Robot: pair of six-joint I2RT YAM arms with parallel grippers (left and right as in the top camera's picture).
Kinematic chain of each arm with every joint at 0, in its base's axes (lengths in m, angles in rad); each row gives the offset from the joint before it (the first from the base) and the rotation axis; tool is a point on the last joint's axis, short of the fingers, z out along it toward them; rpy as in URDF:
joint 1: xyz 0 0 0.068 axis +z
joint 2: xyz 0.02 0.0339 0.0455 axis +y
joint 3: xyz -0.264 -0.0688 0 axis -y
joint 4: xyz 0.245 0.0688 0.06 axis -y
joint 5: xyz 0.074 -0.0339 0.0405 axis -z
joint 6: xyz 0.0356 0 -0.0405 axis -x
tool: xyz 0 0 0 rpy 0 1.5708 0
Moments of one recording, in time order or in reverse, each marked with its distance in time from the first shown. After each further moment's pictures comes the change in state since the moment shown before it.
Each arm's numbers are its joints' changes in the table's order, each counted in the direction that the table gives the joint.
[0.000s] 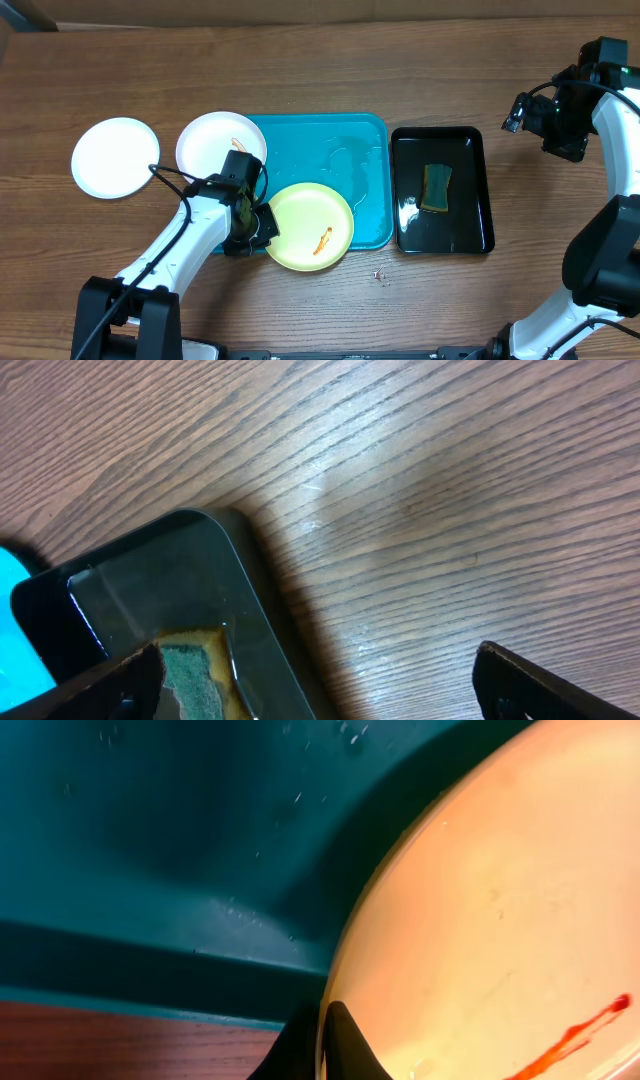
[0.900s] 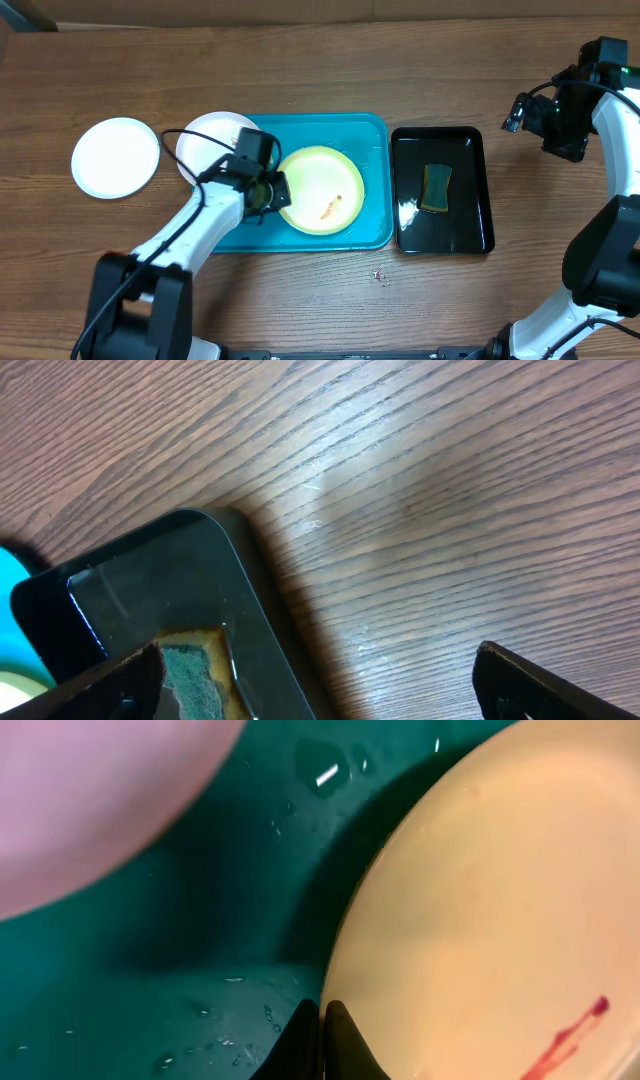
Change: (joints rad) left arm -0.065 0.111 0.073 0.285 -0.090 -0.100; right arm 0.000 0.000 0.000 -0.001 0.000 0.000
